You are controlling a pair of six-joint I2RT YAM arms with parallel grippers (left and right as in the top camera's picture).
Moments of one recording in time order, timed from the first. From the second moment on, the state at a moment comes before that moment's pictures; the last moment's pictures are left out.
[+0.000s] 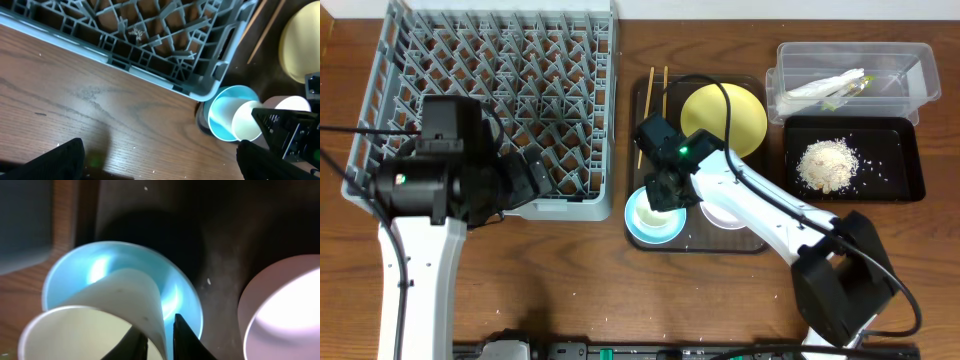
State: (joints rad) left arm 0.01 1.27 1.41 -1.39 0.15 -0.41; right arm 0.72 1.89 1.43 -0.96 -0.01 0.52
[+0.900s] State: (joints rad) left arm 0.01 1.36 1.41 -1.32 0.80 -0.23; right arm 0.28 1.69 1.44 -0.83 -0.98 0.18
